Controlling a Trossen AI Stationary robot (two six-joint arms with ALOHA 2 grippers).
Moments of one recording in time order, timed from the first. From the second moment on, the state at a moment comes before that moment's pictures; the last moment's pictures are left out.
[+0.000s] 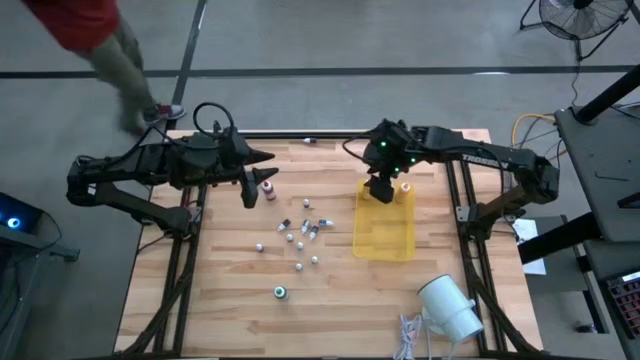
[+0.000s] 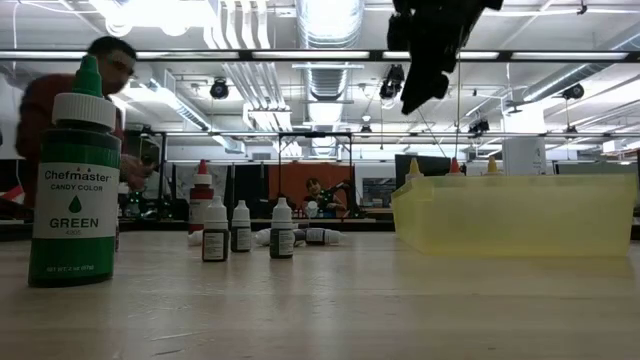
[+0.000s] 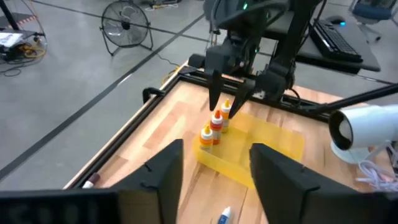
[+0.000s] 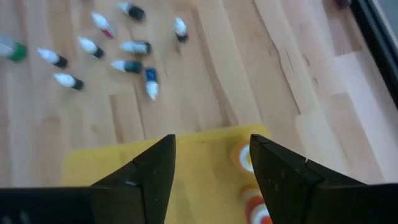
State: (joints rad) left arm -0.04 1.05 1.39 -0.69 -0.37 -0.23; right arm -0.34 1.44 1.30 -0.87 -0.16 0.00
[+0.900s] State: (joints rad) left arm -0.04 0.90 1.11 -0.52 -0.35 -0.23; right arm -0.24 1.05 0.97 -0.52 -0.08 0.27
